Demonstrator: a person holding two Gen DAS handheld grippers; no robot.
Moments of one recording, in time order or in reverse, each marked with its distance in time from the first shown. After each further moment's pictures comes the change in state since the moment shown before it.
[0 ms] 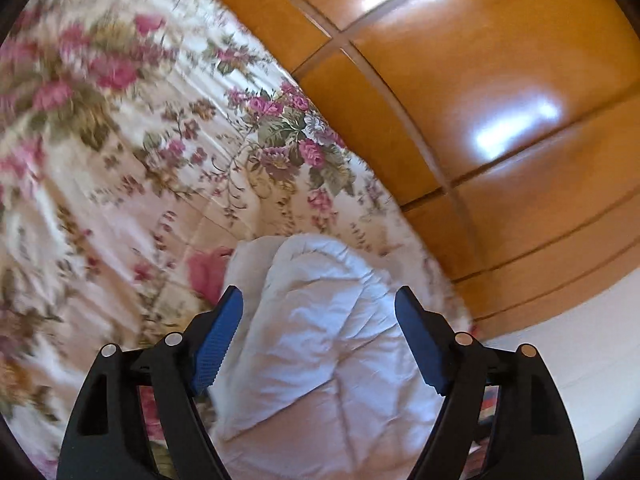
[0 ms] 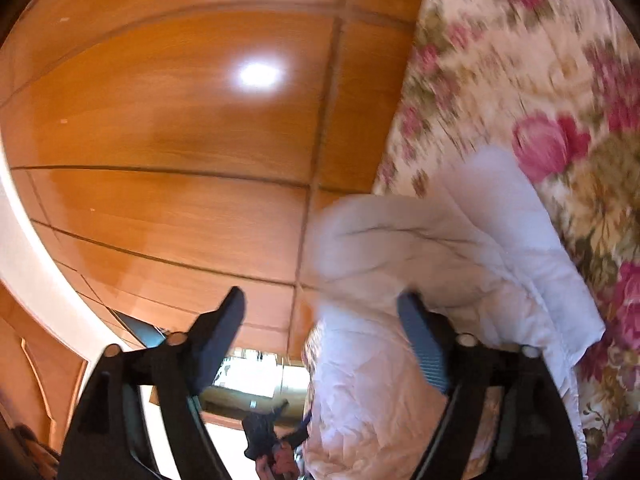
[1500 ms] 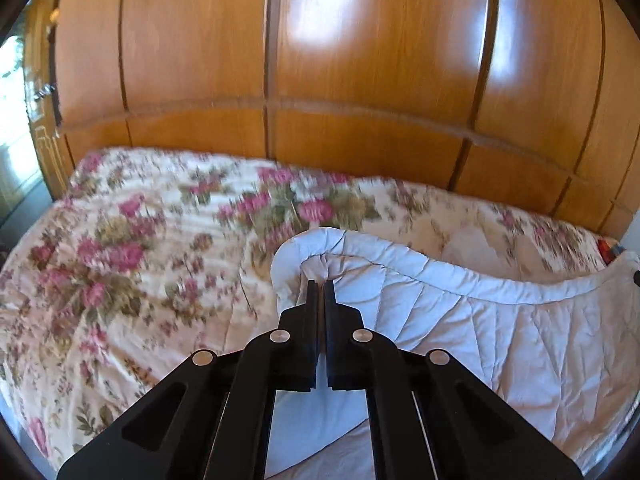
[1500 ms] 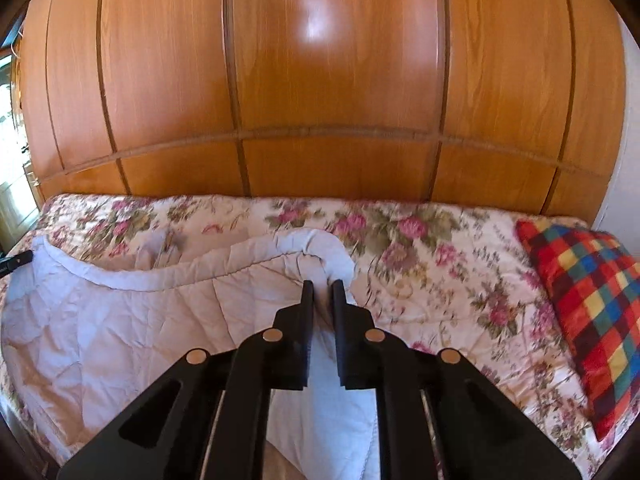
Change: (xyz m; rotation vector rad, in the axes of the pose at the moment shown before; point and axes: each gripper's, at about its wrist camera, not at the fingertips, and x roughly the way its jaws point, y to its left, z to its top) left arm 0.033 -0.104 -0.023 0.568 -0.224 0.424; right arm 0.098 0.099 -0.054 -1.113 0.066 -0.824
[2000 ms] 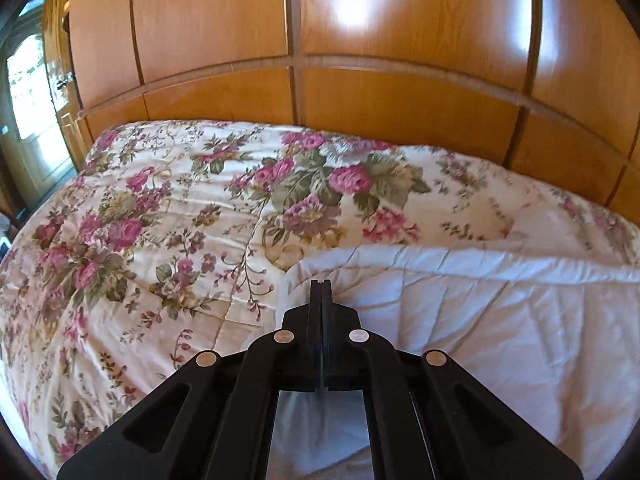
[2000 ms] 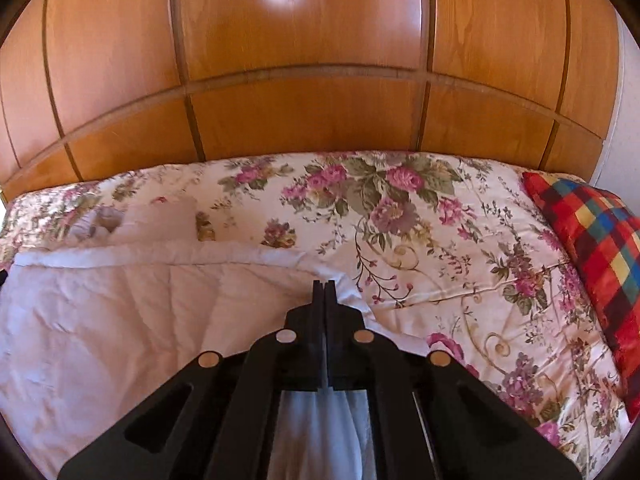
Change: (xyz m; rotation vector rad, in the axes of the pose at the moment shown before) left arm 0.085 0.000 -0.024 -0.016 0.085 0.167; right arm 0.099 -0.015 -0.028 0.077 0.140 -0.087
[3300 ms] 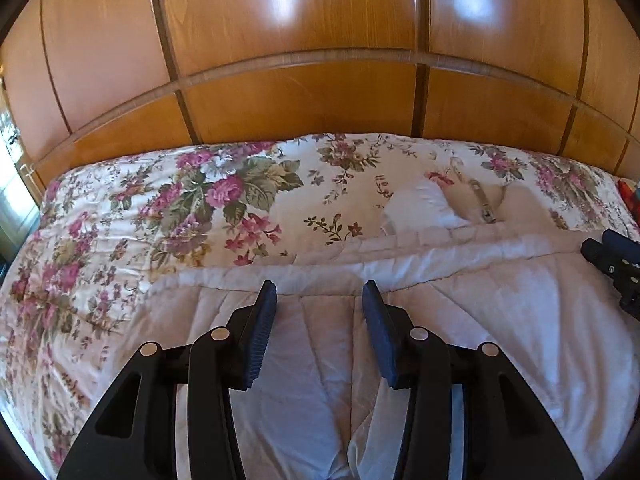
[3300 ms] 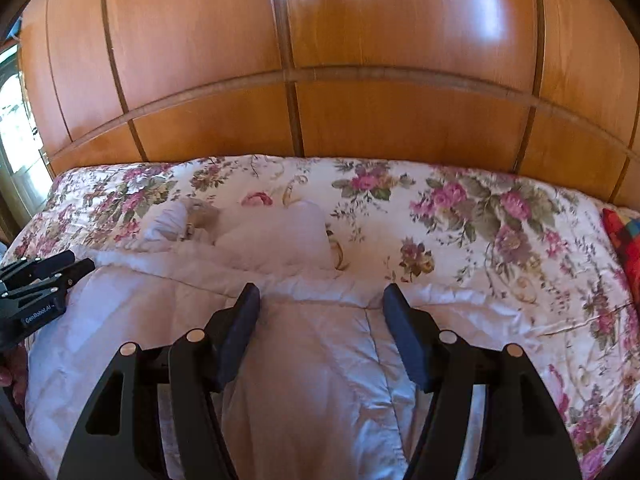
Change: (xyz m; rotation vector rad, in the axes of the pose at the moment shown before) left arm -0.015 -0.119 0.006 0.188 0.046 -0.113; right arm 0.015 0.093 0.001 -0.109 0.002 0.208
